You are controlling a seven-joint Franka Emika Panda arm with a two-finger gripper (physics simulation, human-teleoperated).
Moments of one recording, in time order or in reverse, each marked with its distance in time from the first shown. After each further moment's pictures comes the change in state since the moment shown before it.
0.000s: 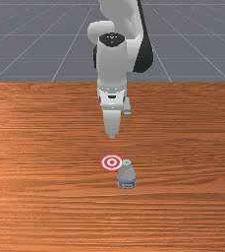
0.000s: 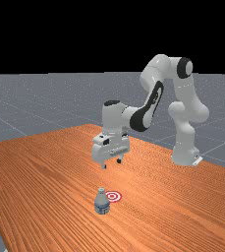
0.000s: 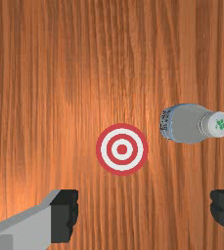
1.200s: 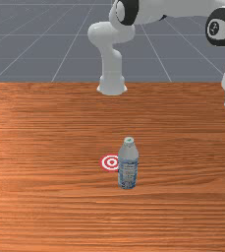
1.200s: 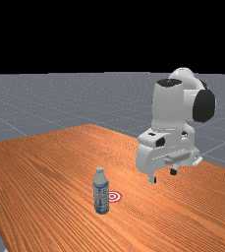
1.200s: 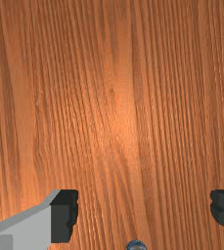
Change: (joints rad) arm 0.413 0.458 0.073 1.042 -0.044 -0.565 0.571
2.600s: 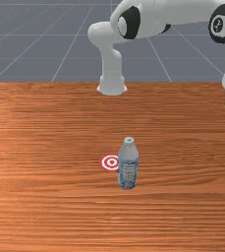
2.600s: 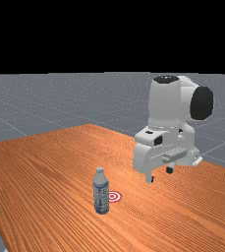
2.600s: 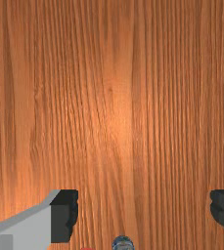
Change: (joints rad) arm 0.003 0.155 0.001 0.300 -0.013 -0.154 -0.080
